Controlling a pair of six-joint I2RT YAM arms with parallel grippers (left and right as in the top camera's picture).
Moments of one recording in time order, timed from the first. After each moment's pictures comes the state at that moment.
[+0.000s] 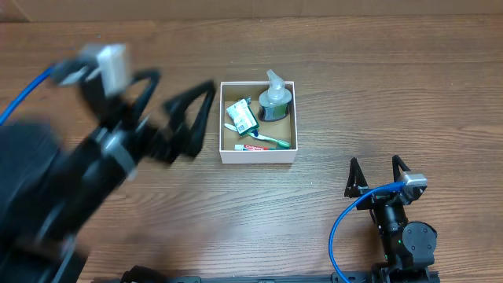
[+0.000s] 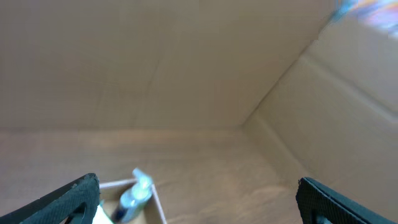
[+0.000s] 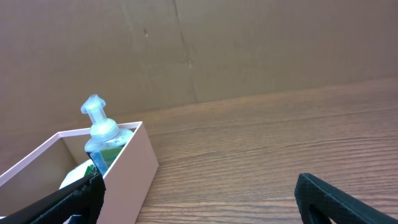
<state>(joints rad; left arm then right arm) -0.31 1.00 1.68 -0.79 0.28 -0.46 0.07 0.01 0.02 -0.03 -0.05 0.20</state>
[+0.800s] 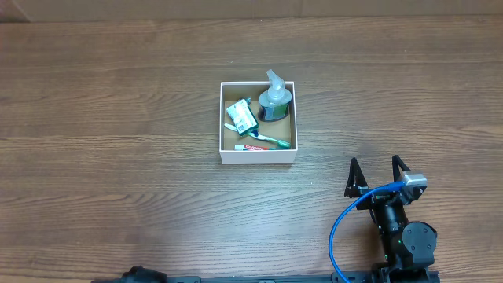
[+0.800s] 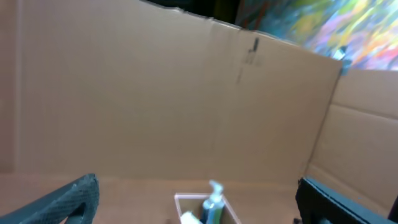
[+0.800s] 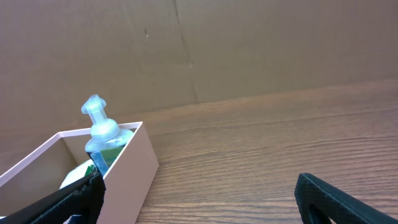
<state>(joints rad) -0.25 0.17 1.69 -1.29 -0.01 -0.25 0.07 0.01 0.02 -0.03 -0.05 0.20</state>
